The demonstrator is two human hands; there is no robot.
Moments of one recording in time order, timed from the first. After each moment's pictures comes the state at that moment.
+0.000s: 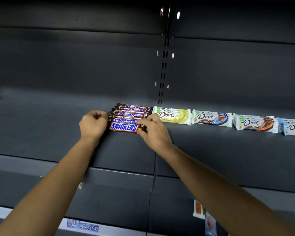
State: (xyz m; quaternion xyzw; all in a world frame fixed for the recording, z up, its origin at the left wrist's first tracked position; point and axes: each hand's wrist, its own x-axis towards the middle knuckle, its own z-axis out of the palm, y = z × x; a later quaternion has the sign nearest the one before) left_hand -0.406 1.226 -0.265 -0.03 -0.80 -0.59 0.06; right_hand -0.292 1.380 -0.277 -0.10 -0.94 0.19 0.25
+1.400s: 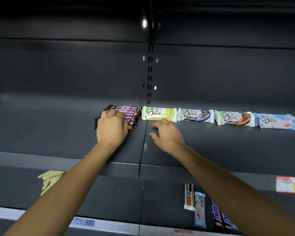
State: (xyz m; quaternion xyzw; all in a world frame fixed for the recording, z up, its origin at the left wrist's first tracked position) left_hand -0.324 1.262 -0.253 -0.29 -0.89 -0.24 0.25; right_hand -0.215 1.413 -0.258 -0.16 -0.96 0.11 0.18
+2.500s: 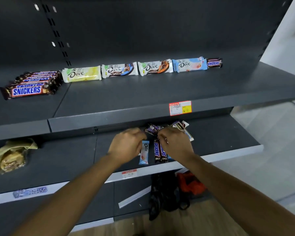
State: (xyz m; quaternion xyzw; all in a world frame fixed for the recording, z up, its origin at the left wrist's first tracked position) left_hand -0.077 1.370 -0.369 -0.65 -0.73 -0.17 0.13; right_hand 0.072 1.498 -0.381 -0.24 -0.93 0.11 0.27
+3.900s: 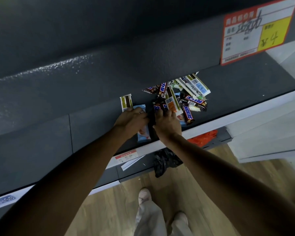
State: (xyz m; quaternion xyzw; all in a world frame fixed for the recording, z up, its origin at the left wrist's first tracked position) left_hand -0.161 1.487 -0.580 -0.75 -0.64 0.17 0.01; right_hand -0.021 1.540 -0.580 -0.47 -0.87 0.16 -0.02
